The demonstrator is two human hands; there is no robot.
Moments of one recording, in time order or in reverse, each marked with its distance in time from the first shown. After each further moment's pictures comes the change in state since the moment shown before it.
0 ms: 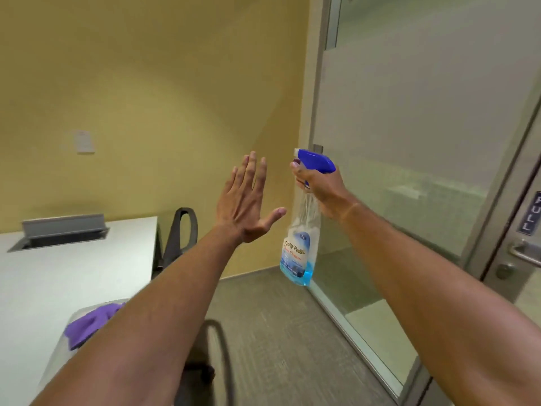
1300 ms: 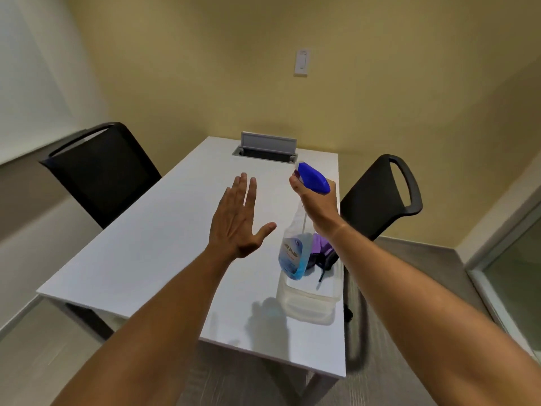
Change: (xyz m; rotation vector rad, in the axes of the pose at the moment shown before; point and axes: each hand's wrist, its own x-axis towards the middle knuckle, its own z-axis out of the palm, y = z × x) left_hand -0.368 -0.421 -0.009 0.175 -0.271 -0.650; right_hand -0.109 0.178 0.544 0.103 -0.389 0.272
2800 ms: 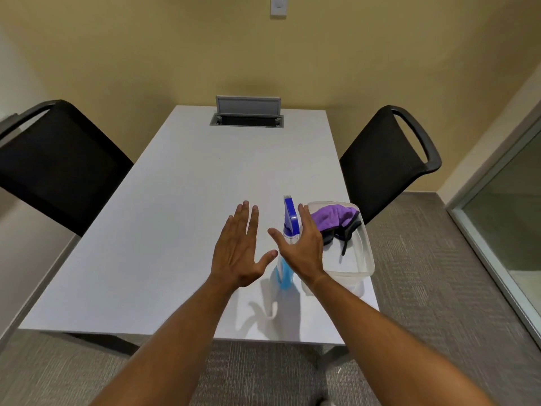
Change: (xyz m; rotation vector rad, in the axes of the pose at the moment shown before) left_hand -0.035 -0.088 0.090 -0.126 -0.207 0.157; right_hand -0.046 0.152 0.086 -0.573 0.164 -0.069
